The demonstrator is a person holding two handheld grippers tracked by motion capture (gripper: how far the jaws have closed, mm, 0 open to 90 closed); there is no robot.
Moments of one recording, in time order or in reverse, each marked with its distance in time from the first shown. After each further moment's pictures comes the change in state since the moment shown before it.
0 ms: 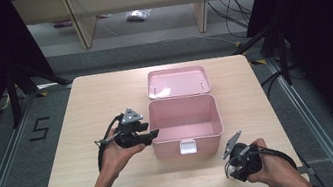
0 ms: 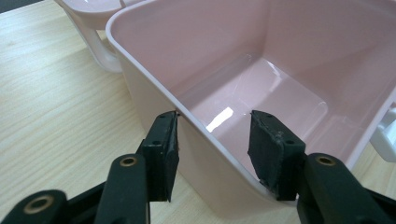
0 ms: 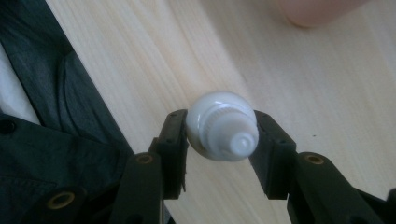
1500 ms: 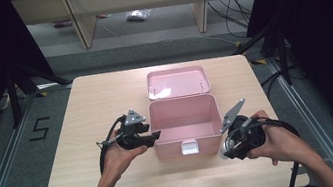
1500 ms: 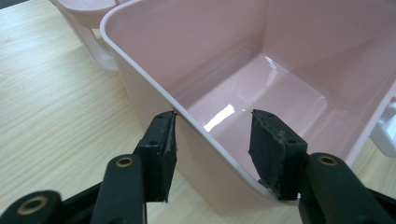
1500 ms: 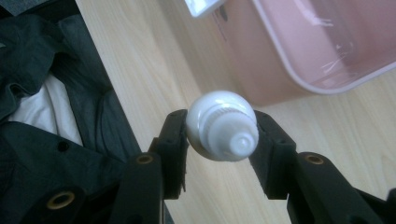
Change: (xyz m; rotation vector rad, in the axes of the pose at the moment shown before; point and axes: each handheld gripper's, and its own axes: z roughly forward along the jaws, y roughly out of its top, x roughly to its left) left arm -0.007 0.000 0.000 0.021 0.012 0.021; right arm -0.018 0.038 -0.081 -0.116 0.065 -0.063
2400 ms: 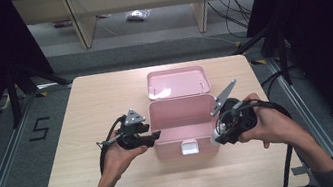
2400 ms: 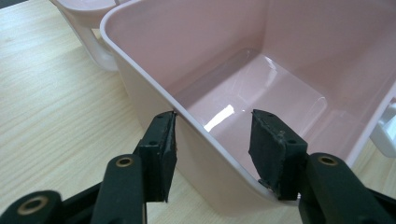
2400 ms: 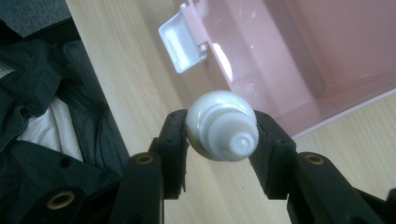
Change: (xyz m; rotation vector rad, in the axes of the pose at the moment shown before) left arm 0.000 0.000 0.000 0.001 0.006 -0.001; right arm -0.014 0.037 -0.022 -0.025 -0.005 -0.015
